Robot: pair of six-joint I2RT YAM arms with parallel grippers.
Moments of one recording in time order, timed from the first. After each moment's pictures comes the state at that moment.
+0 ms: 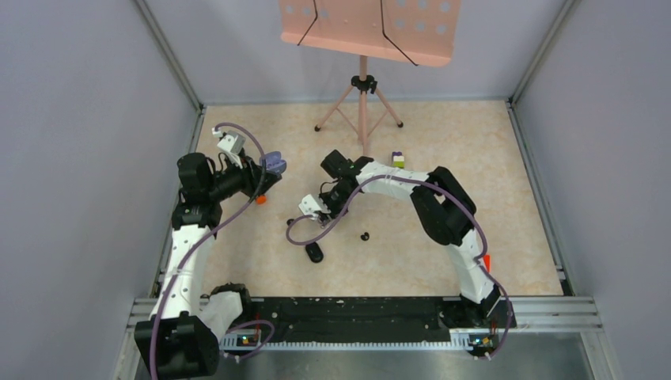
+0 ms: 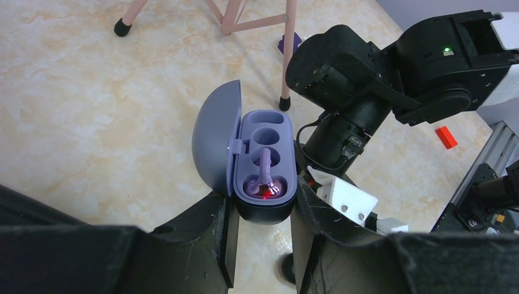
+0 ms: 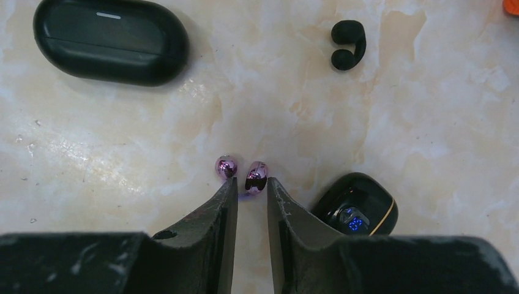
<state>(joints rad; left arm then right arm) 0.12 0.96 0.78 -0.15 0.88 -0.10 0.82 2.17 1.63 -0.68 -0.69 -1.36</state>
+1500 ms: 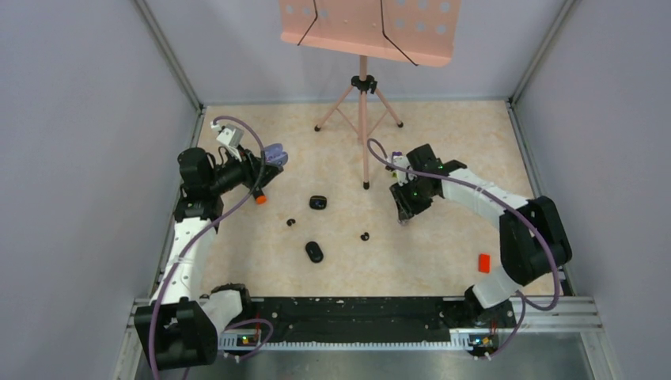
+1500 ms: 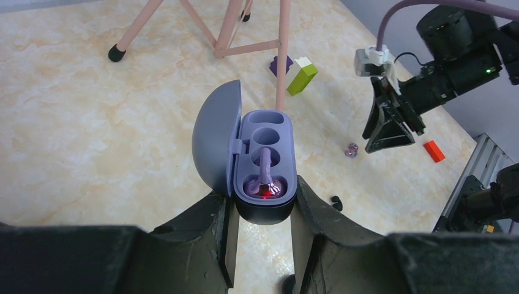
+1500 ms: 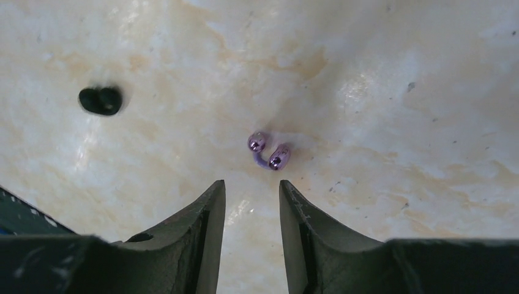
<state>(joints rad) 0.12 1.03 0.78 0.01 0.92 -0.19 0.44 1.60 1.03 -0.63 -0.21 -0.06</state>
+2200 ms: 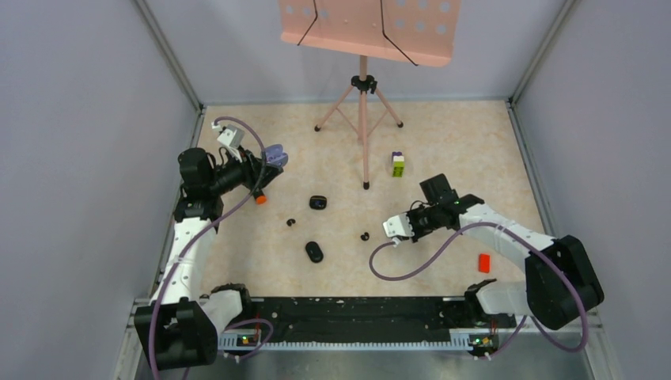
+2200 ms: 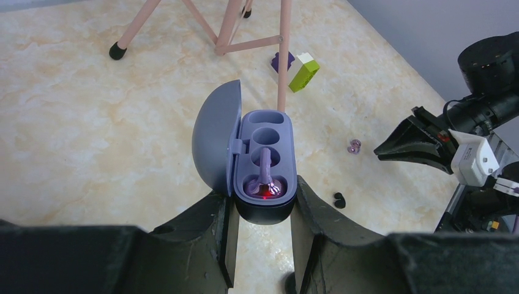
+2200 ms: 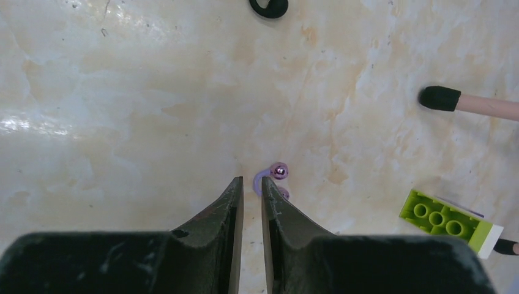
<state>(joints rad) 0.12 1.03 0.79 -0.01 0.92 -0.16 0.46 1.26 0.68 -0.52 -0.52 -1.44</state>
